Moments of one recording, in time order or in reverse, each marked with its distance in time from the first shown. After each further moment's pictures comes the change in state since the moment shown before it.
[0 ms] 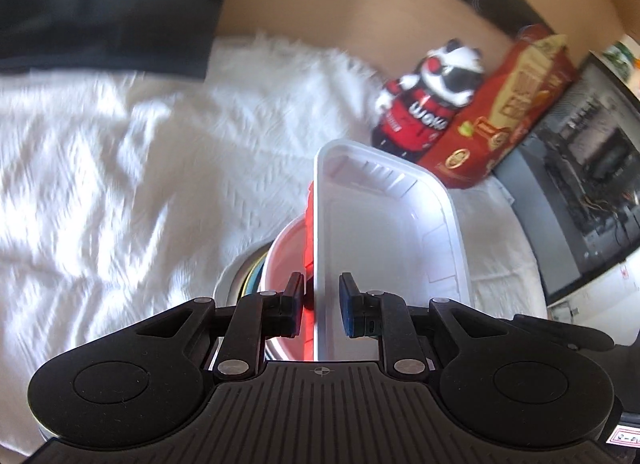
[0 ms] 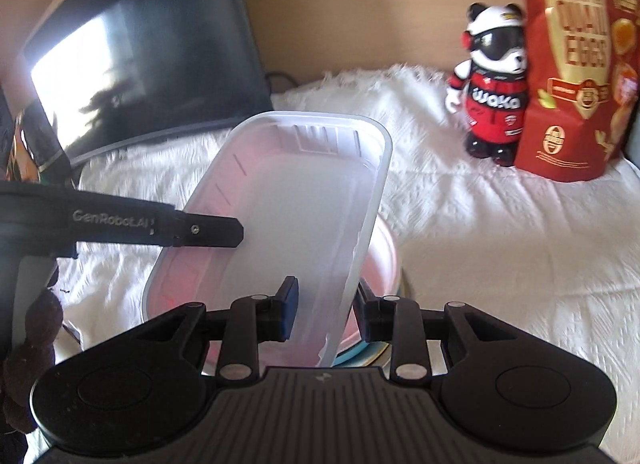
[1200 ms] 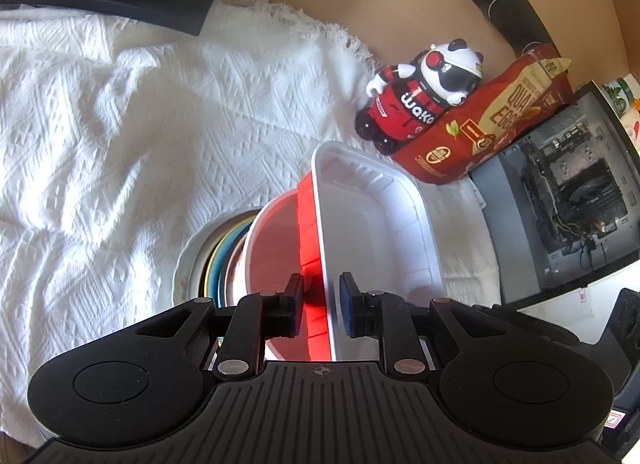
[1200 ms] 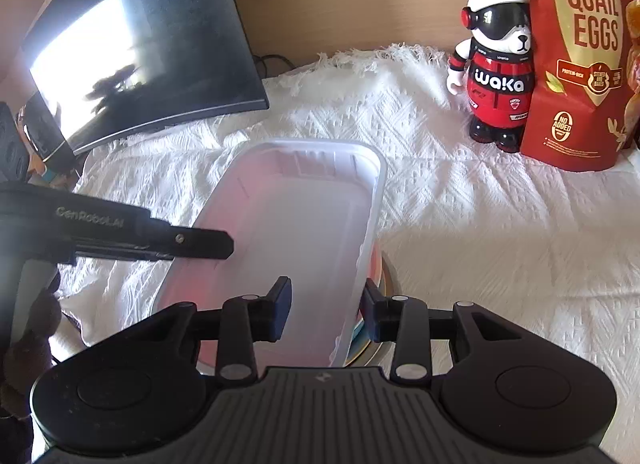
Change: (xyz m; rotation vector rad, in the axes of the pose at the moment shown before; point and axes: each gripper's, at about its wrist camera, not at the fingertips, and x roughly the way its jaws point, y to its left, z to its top) left arm 0.003 0.008 0.006 -0.135 0.079 -0.126; right arm 0.011 -0.031 0.013 0.018 0.058 0.042
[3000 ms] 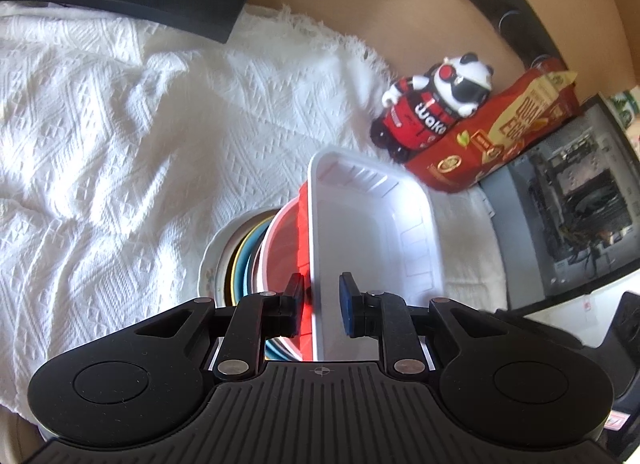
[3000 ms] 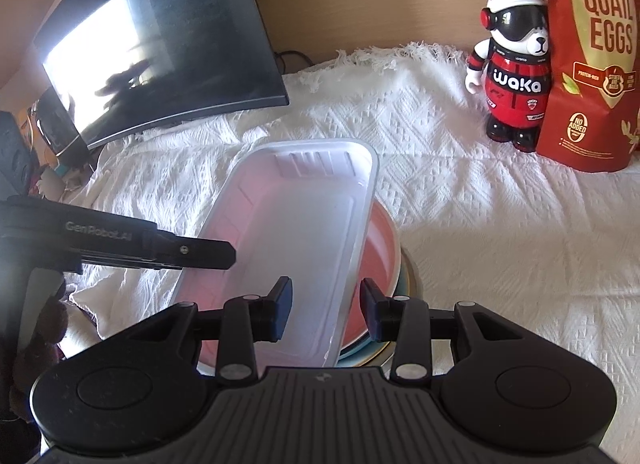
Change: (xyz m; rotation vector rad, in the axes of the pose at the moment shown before) left arm -0.024 0.009 -0.009 -0.032 -0.040 0.028; right arm -0.003 0.013 0.001 -0.014 0.017 0.040
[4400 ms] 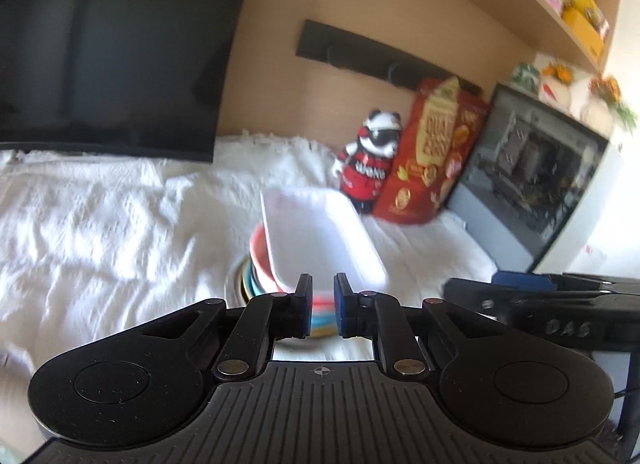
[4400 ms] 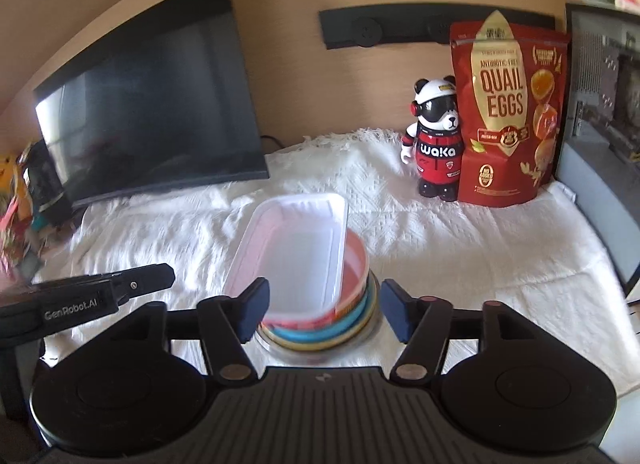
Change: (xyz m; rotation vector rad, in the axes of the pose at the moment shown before) left arm -0.126 -0.063 -0.158 0.338 -0.381 0.100; right arm -0.132 0.060 -0.078 0.015 -0.280 -0.187
